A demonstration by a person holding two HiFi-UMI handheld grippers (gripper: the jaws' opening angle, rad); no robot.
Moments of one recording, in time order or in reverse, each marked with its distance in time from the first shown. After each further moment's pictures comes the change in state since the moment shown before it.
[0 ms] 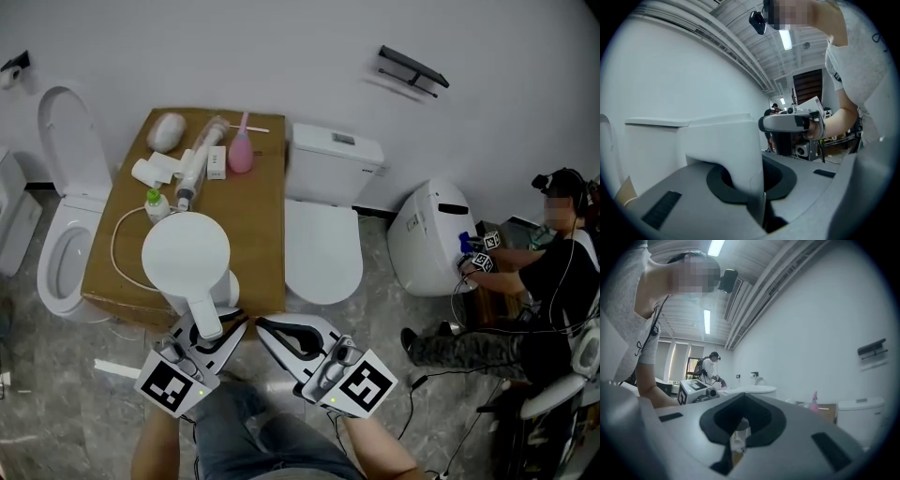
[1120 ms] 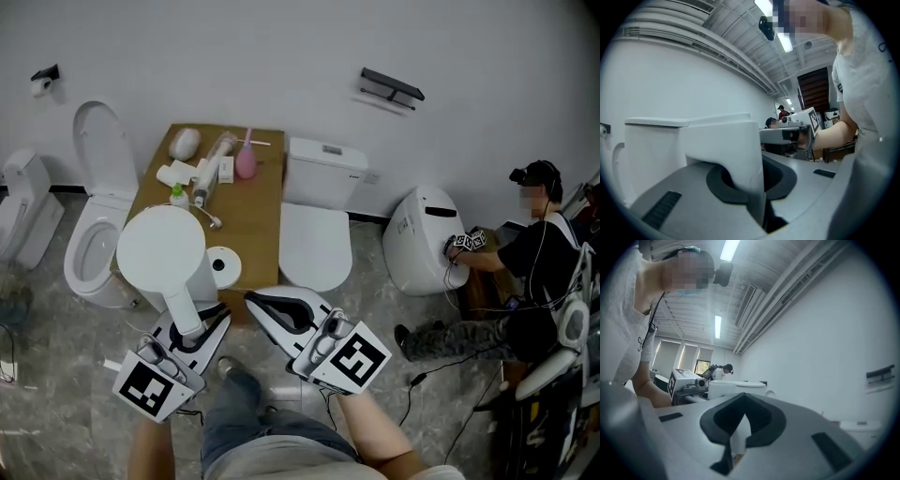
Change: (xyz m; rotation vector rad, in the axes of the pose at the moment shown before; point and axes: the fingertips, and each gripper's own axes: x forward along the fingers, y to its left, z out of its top) left arm -0.094 -0.085 0.142 0.009 0.007 0.121; right arm -0.042 0.084 0.130 -0.070 -0.062 0.075
